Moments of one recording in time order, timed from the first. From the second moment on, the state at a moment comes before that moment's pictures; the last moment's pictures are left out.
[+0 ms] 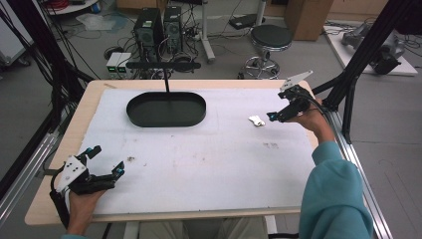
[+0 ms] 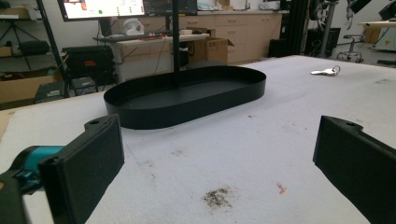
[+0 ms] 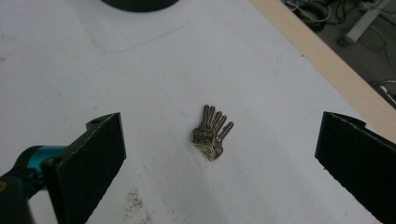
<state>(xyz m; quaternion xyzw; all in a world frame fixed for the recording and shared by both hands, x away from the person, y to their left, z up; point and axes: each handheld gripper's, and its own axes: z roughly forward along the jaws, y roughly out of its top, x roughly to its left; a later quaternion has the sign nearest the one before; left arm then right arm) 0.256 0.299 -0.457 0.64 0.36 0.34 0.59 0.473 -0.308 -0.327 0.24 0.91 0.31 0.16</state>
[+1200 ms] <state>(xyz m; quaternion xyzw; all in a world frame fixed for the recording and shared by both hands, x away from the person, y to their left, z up) 0.255 0.299 -0.457 0.64 0.35 0.34 0.59 0.510 -0.290 -0.388 0.23 0.95 0.18 0.07</state>
